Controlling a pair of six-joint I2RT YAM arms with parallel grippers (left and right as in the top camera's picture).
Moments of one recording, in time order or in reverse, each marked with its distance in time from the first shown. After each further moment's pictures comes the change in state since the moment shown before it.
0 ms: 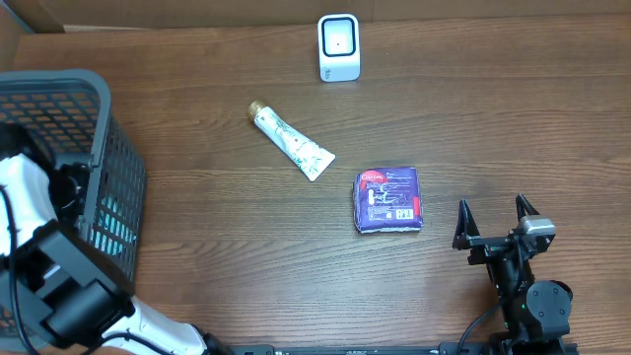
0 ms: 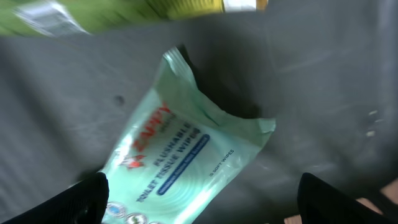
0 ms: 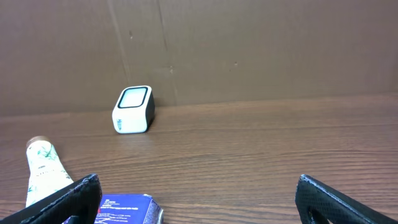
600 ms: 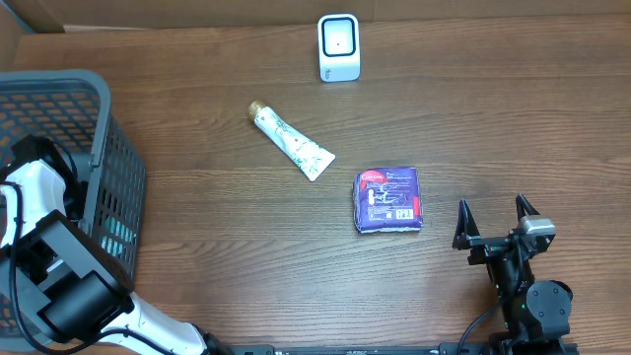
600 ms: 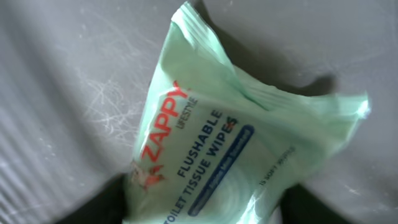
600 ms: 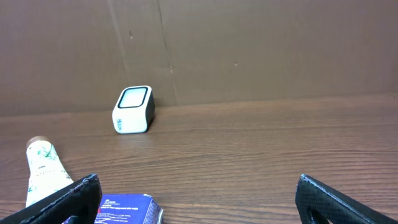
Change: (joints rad) left arm -0.010 0.015 -0.109 0.033 -0.113 0.000; right arm 0.000 0.000 0.000 0.000 0.000 0.000
